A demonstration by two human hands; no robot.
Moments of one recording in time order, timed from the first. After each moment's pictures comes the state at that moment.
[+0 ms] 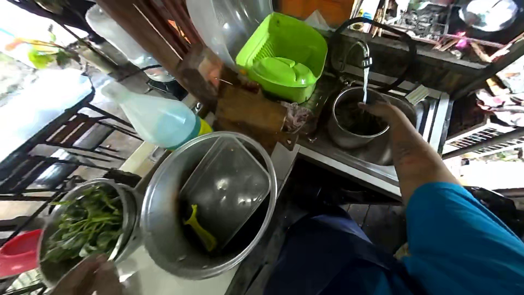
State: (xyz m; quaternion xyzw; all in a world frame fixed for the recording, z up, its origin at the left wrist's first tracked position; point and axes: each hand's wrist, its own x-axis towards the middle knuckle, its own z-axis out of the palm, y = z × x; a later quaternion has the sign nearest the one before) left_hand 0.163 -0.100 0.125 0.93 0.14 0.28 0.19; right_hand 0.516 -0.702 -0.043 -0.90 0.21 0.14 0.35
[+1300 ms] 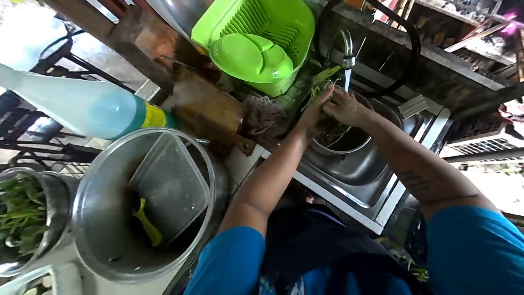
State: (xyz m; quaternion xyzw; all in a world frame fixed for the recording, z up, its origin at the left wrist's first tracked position) left_hand 0.523 -0.549 -0.005 0.44 0.02 -0.28 0.85; right_hand 0.536 -0.685 0.018 -0.89 -0.17 0.15 0.38
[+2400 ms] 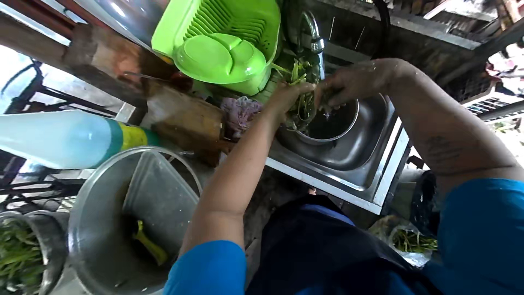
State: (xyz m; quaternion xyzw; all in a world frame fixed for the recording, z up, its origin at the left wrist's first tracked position) left_hand 0.528 -0.534 0.047 0.74 0.05 -0.24 0.63; right_hand 0.526 -0.740 0.093 -0.80 -0.29 0.34 0.39
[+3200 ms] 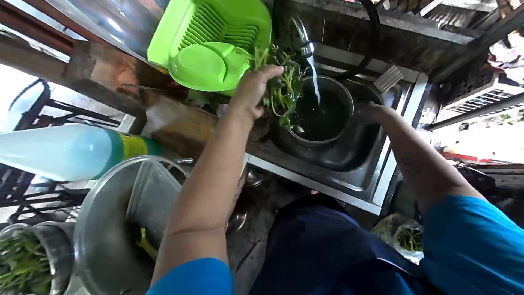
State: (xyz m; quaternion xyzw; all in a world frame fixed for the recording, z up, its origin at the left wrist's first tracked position) left_hand 0.533 -0.515 0.097 0.75 0.10 -0.17 0.63; right_hand 0.517 -0.851 -0.128 -0.93 0.05 0.28 0.22
